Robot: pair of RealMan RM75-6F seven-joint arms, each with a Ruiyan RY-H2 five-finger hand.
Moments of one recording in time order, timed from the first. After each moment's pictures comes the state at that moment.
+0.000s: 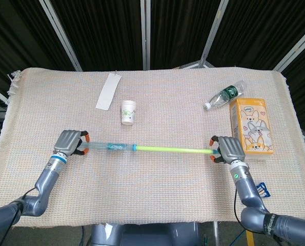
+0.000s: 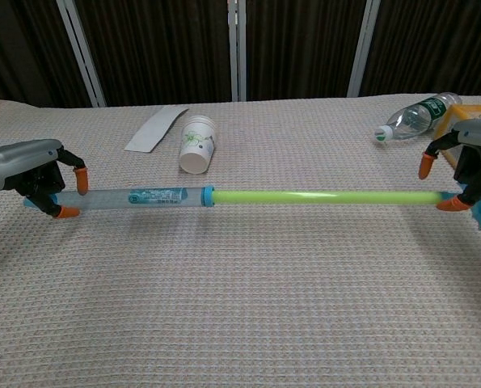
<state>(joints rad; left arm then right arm) -0.63 -1.56 -0.15 -1.20 1.14 0.89 0.09 0.65 -1.36 0.16 -1.65 -0.75 1.03 -0.39</state>
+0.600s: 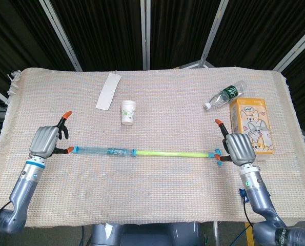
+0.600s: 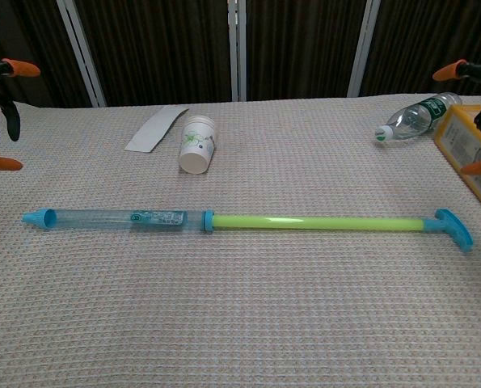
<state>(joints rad) -0.48 -1.31 -0.15 -1.55 1.26 1.19 0.05 0.52 -1.30 0.11 -1.65 -1.20 1.27 -0.20</state>
